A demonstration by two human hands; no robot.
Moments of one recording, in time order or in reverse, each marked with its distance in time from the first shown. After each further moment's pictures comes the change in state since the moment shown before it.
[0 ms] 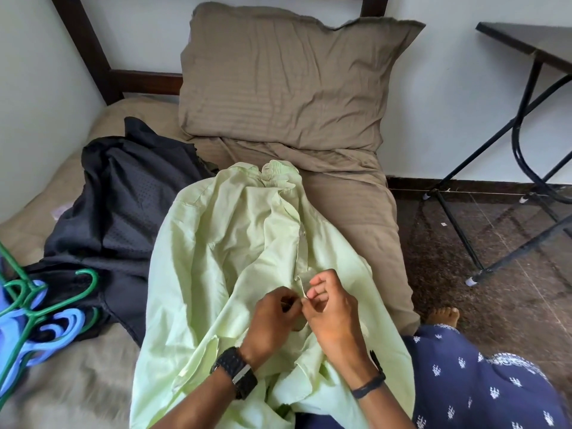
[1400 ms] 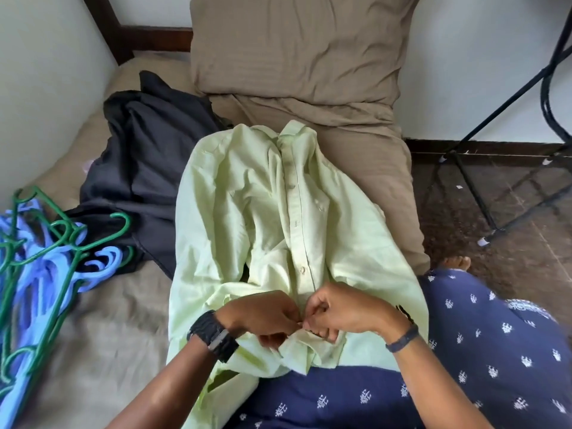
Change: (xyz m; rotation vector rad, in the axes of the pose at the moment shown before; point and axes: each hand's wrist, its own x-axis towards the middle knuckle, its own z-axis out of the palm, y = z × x) left_hand -0.083 0.016 -0.049 0.455 -0.784 -0.294; right_hand -0.049 -0.019 -0.025 -0.162 -1.053 0.256
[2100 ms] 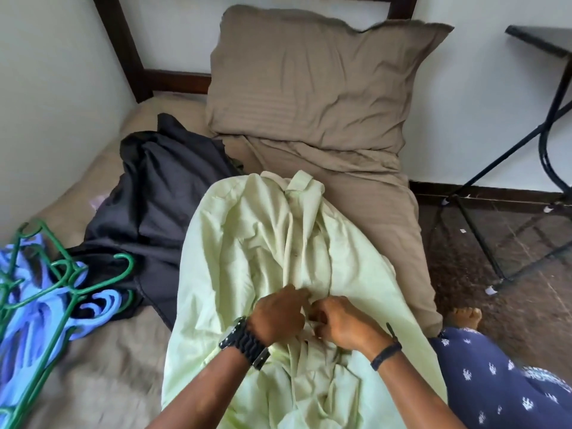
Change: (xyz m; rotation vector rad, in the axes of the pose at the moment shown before) left_hand 0.057 0.008 -0.047 0.488 0.557 0.063; right_hand 0.066 0.007 -0.034 -0.354 0.353 0.024
